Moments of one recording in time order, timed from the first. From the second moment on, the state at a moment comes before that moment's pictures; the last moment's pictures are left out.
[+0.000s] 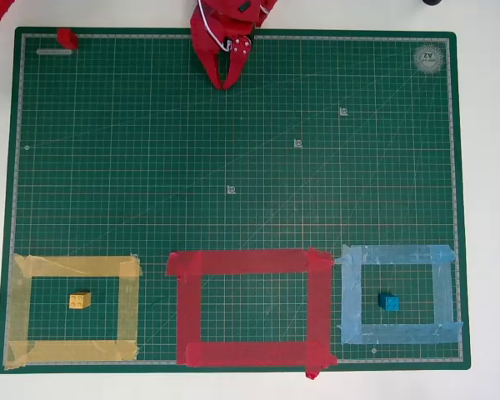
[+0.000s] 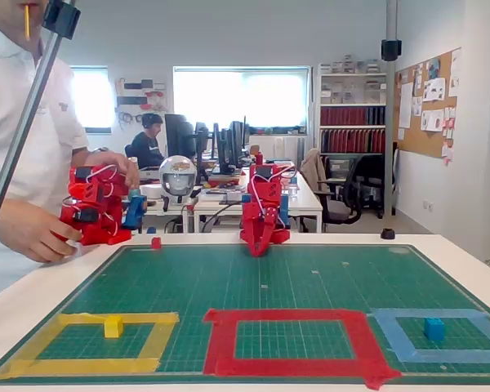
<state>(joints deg) 4.3 189.8 180.8 75.4 -91.1</state>
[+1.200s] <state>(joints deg) 15.9 131.2 118.4 76.7 -91.4</state>
